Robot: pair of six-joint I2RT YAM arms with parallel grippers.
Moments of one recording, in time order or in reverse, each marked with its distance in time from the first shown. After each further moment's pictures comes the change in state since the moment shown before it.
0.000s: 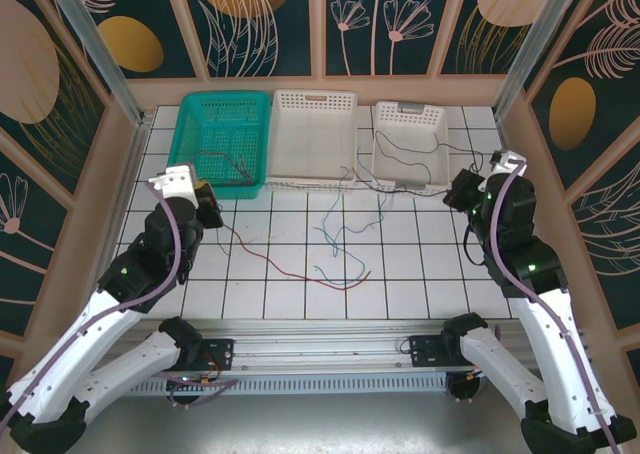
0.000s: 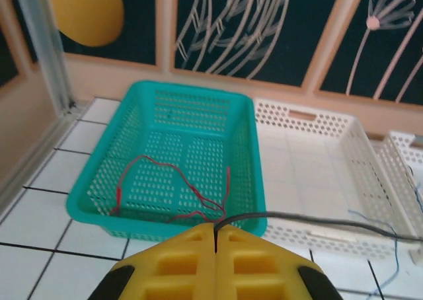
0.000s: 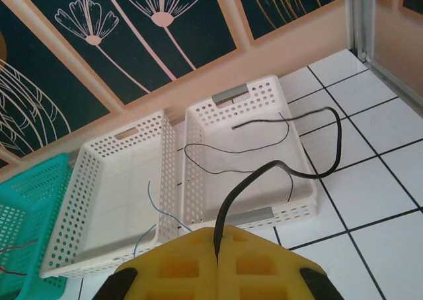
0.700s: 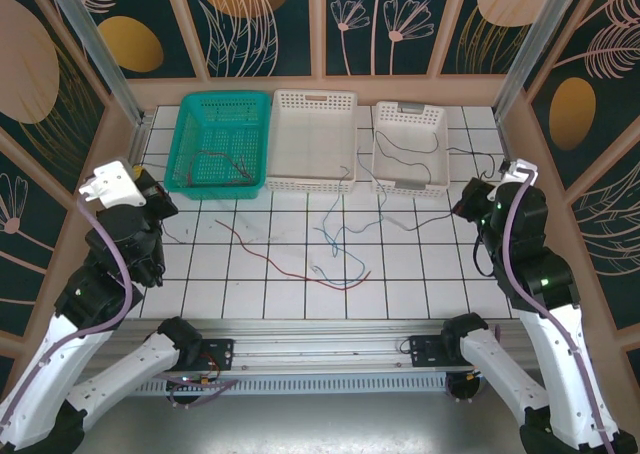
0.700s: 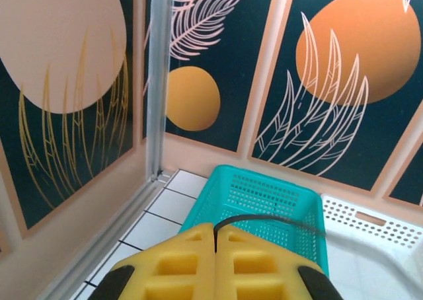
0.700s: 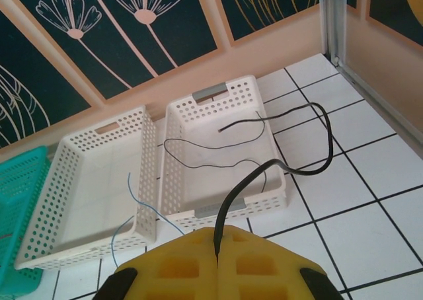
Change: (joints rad) left arm 0.000 -0.063 0.175 -0.013 -0.313 0.129; right arm -0.011 -0.044 0.027 -0.108 0.030 -0.044
